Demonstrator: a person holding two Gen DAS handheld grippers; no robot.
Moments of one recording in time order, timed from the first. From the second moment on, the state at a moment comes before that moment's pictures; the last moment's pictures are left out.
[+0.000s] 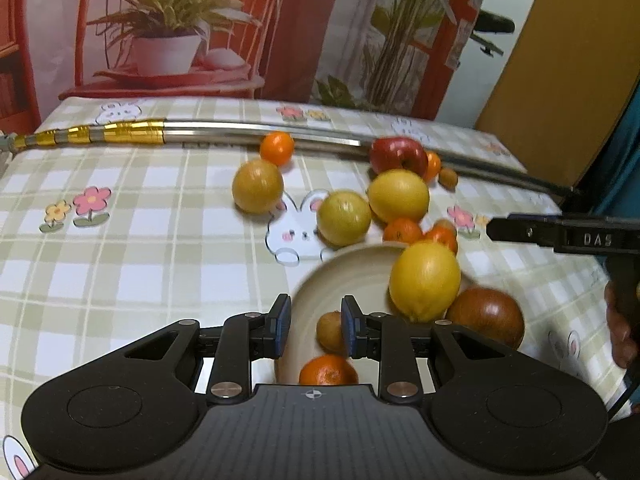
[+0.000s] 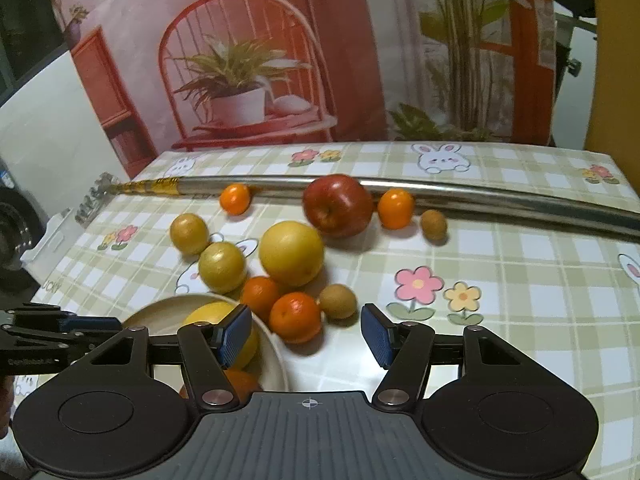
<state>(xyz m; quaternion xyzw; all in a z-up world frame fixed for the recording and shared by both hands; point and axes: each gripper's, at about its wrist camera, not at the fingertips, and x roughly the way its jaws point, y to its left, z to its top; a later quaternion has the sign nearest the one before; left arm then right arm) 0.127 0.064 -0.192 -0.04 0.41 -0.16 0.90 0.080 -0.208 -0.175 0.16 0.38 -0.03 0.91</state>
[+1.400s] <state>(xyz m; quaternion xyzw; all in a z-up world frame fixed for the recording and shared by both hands) 0.213 0.046 -0.143 0.00 0.39 -0.17 0.90 0.081 -0.272 -0.160 0.20 0.33 -0.09 0.92</state>
